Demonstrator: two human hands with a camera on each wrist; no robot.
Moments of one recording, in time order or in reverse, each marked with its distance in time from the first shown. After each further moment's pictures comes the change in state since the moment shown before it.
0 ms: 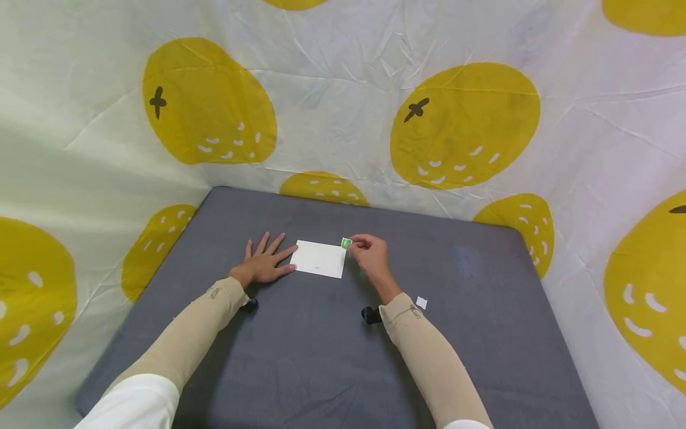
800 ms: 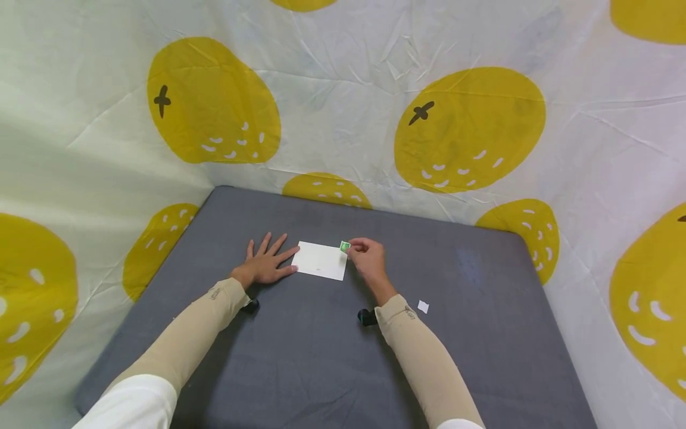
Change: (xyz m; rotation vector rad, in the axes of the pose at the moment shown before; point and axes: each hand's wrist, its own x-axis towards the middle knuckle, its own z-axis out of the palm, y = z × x) left_hand 0.002 -0.003 0.002 -0.034 0.003 0.012; right_hand 0.006 0.010 0.014 -0.025 0.016 0.018
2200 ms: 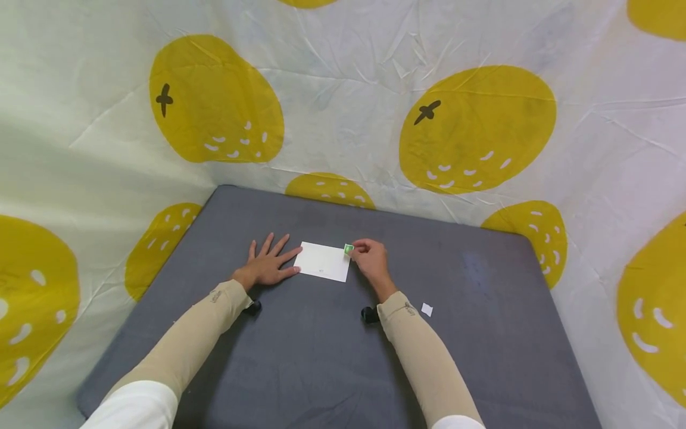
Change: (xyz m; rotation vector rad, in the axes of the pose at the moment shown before) left_hand 0.002 -0.003 0.003 0.030 0.017 -0.005; right_hand 0.017 0.016 0.003 -0.154 -0.023 0.018
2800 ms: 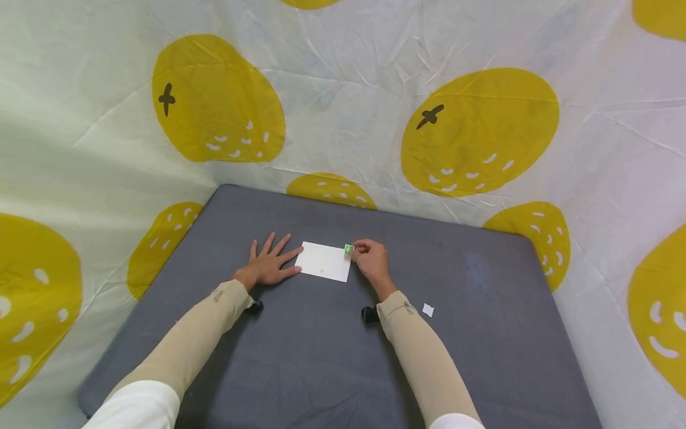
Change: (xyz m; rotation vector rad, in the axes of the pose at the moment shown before) left_hand 0.015 -0.009 0.013 -0.030 -0.013 -0.022; right_hand 0.003 0.005 0.002 -0.035 -0.010 -0.019
